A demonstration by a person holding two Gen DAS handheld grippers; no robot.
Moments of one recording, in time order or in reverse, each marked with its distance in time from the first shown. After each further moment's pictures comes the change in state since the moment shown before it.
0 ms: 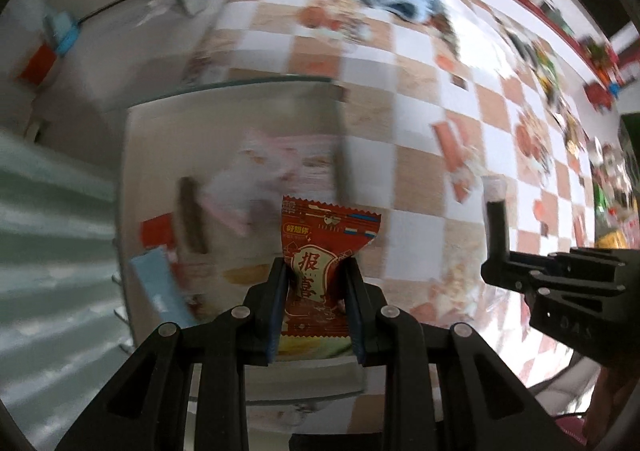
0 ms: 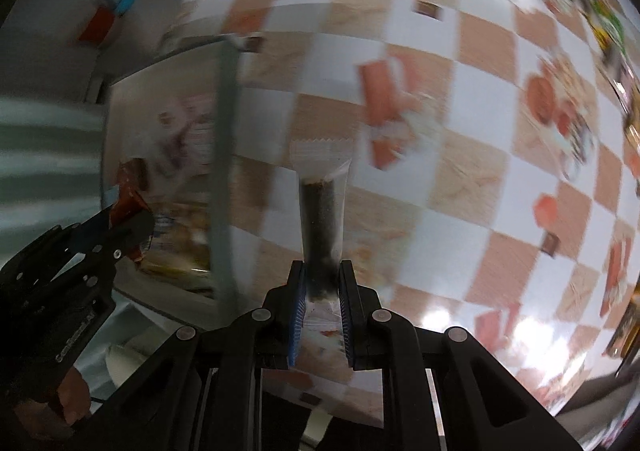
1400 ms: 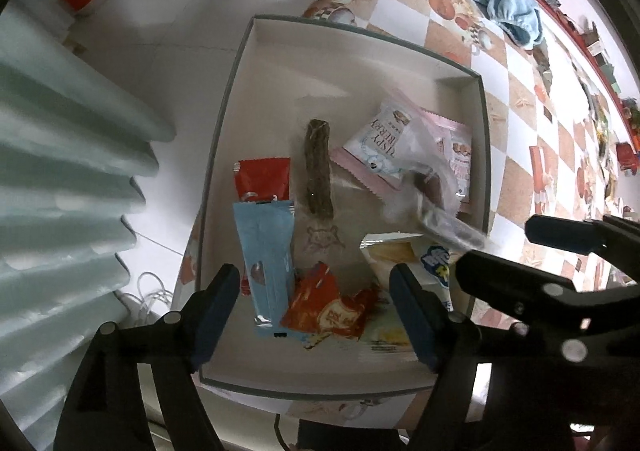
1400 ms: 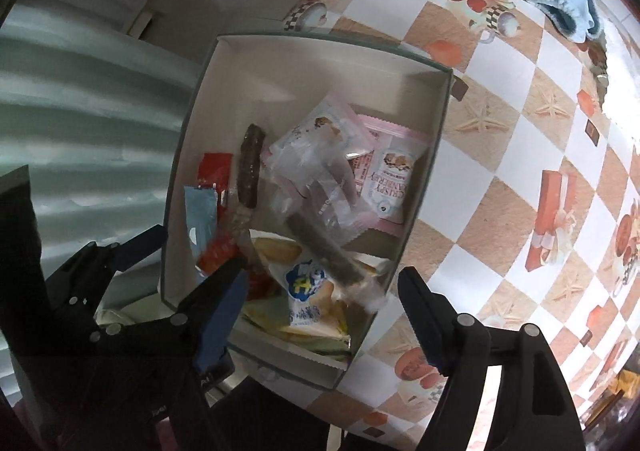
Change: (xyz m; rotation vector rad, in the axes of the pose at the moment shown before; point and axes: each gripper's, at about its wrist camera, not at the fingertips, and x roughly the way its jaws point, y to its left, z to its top) left arm 0.025 0.092 -0.021 -0.205 0.088 0.027; right arm 0.050 0.152 0.039 -0.237 0.058 -0.006
